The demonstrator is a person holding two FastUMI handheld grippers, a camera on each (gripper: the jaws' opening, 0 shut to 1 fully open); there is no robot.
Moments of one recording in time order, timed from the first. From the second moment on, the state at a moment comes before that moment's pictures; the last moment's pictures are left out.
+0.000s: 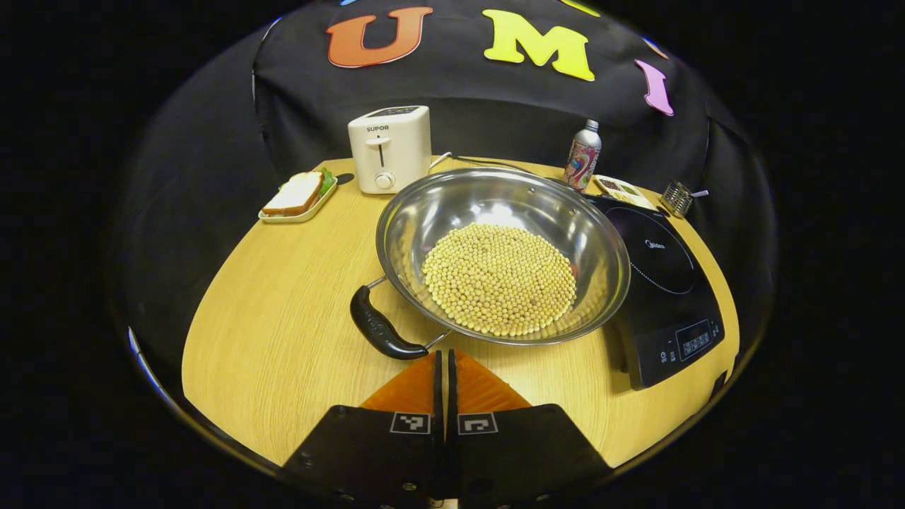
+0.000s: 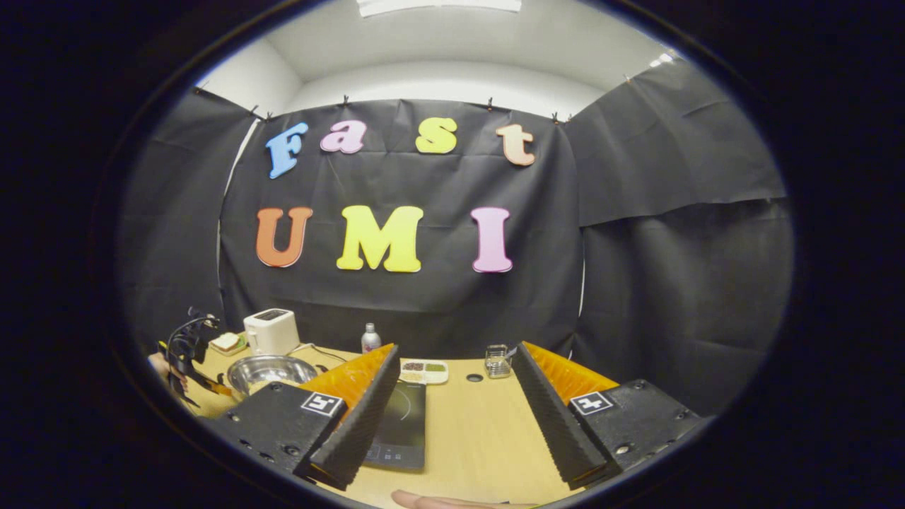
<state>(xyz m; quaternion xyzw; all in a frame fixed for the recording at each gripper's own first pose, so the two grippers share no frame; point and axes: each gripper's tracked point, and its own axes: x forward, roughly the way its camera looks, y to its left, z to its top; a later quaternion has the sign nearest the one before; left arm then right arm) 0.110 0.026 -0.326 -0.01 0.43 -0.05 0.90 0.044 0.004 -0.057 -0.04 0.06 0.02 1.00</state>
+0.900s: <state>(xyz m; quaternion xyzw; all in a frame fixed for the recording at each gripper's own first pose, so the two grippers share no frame) 0.145 0.072 -0.334 -0.02 0.44 -0.03 0.90 0.076 0.039 -0.075 -0.04 0.10 0.07 0.99</state>
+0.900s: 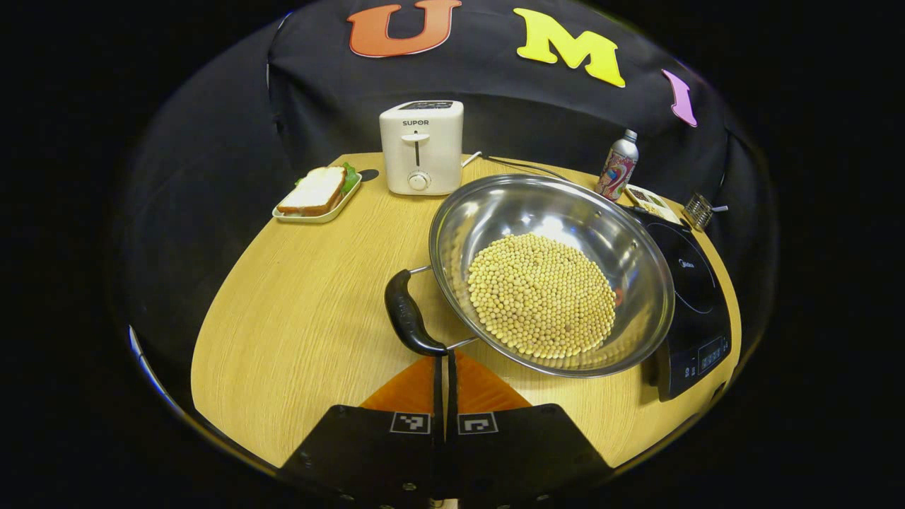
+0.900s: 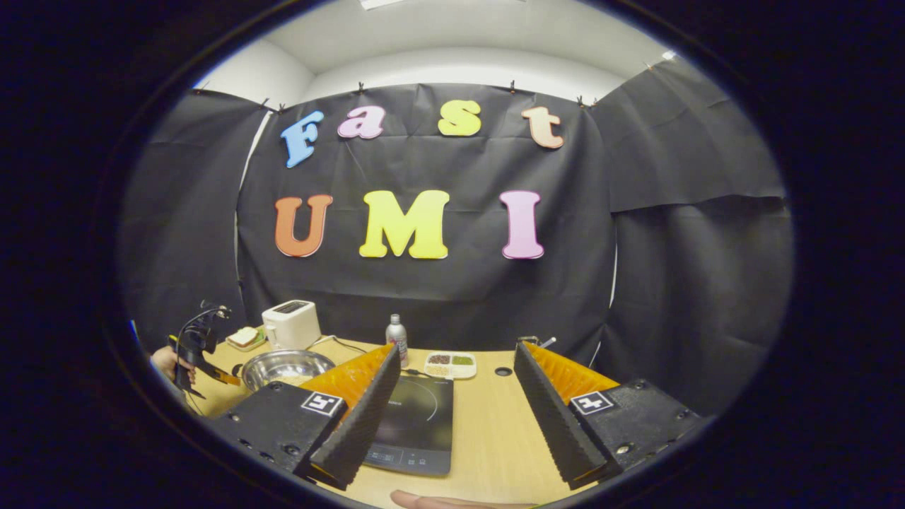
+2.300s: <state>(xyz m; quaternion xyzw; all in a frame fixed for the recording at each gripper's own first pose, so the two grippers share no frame) 0.215 0.105 -0.331 0.01 0.47 0.02 0.88 0.094 0.046 -0.104 -0.06 0.14 0.06 0.99</state>
